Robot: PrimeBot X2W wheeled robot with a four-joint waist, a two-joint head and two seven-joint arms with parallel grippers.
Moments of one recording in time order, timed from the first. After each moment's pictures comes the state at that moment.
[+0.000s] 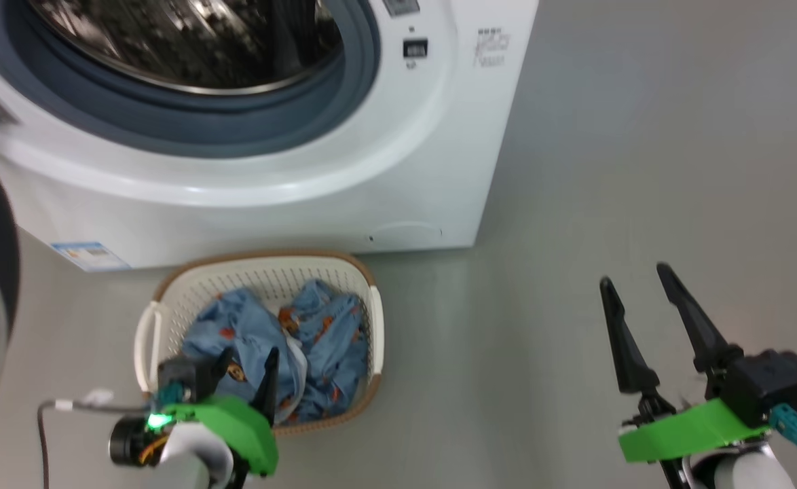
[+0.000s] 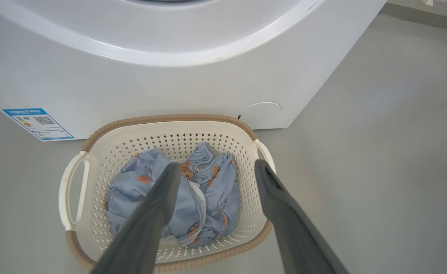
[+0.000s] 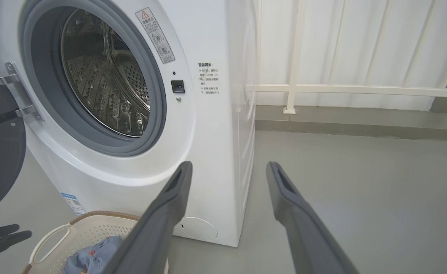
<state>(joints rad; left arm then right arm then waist) -0.38 0.05 -0.29 0.75 -0.33 -0.09 -0.16 -0.06 -0.05 0.00 -0.08 0.10 0.13 -0.21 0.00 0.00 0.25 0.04</state>
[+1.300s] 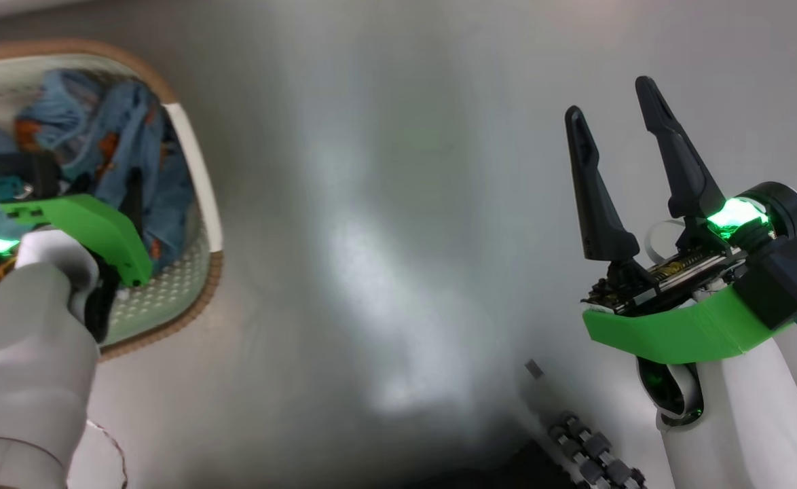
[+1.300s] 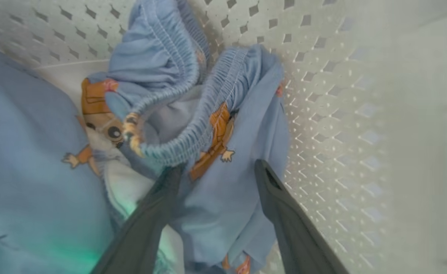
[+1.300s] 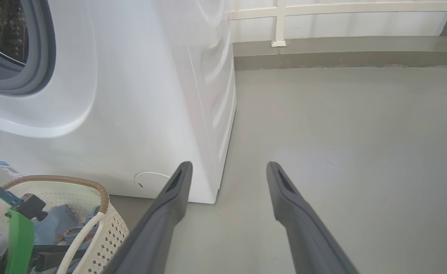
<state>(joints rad) -1.03 0.21 -0.50 1.24 -0.62 -0.13 -0.11 -0.41 -0.05 0.14 -0.16 0.20 0.13 -0.26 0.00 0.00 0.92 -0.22</state>
